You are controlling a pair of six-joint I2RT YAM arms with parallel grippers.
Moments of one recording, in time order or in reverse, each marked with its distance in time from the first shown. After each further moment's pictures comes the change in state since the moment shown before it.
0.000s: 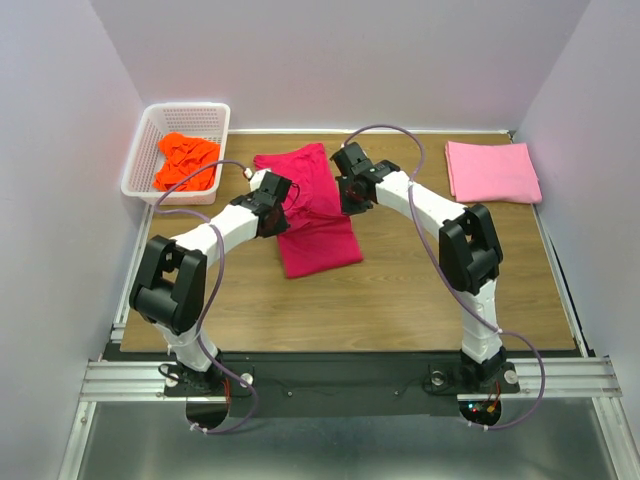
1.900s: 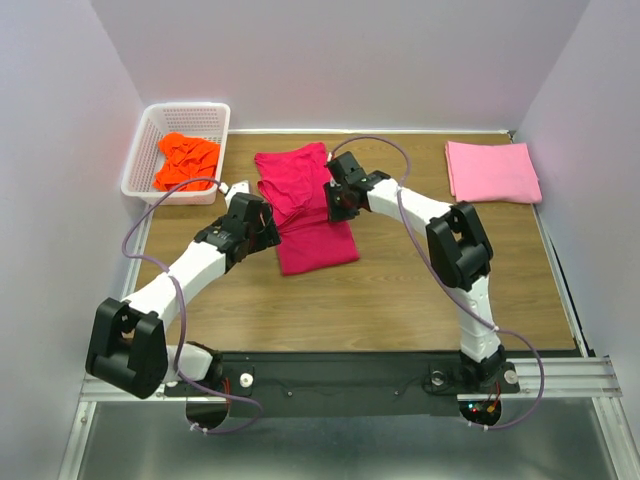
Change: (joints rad) left arm 0.039 -0.389 -0.285 0.056 0.064 0.049; right arm 0.021 0.057 -0.058 0.187 -0.181 -0.025
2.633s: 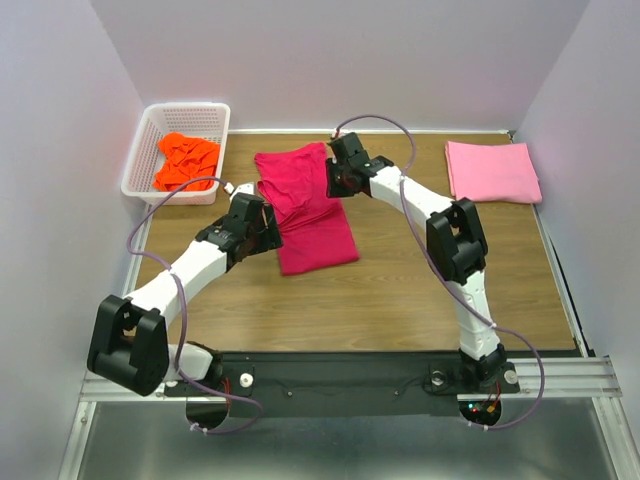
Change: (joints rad) left arm 0.002 0.012 0.000 -0.002 0.061 0.048; right arm -0.042 0.090 0.211 0.029 0.058 0.004
